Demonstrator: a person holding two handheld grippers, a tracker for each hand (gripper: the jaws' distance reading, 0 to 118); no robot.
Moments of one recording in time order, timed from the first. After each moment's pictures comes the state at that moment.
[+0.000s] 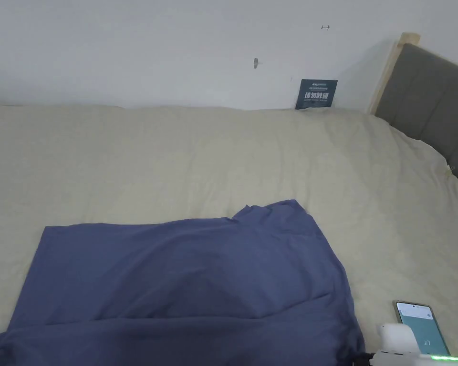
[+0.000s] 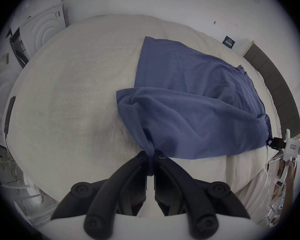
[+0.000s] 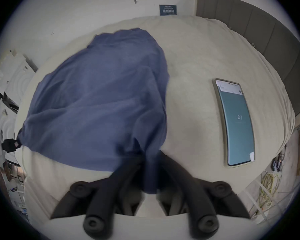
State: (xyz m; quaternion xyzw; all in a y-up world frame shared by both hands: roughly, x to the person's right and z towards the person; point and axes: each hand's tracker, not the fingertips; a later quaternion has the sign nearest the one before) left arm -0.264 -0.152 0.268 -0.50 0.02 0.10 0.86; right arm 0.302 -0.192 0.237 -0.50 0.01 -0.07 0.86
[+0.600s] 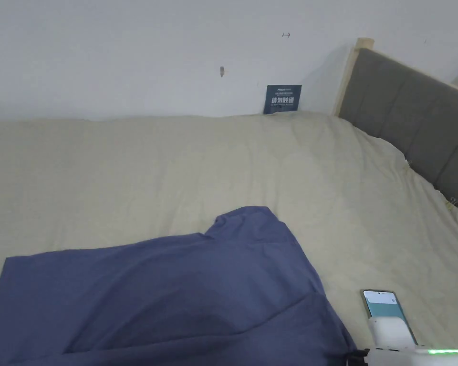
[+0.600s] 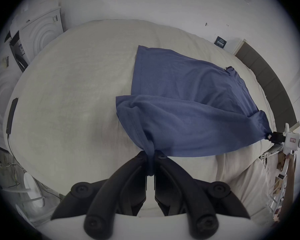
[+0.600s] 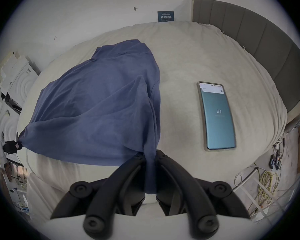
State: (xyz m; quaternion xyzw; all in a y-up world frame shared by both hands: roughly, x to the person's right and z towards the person) left arm -0.273 -0.129 0.313 -0.50 -0.01 0.10 0.86; right arm 0.318 -0.156 0.279 -0.50 -0.01 -0.06 0.87
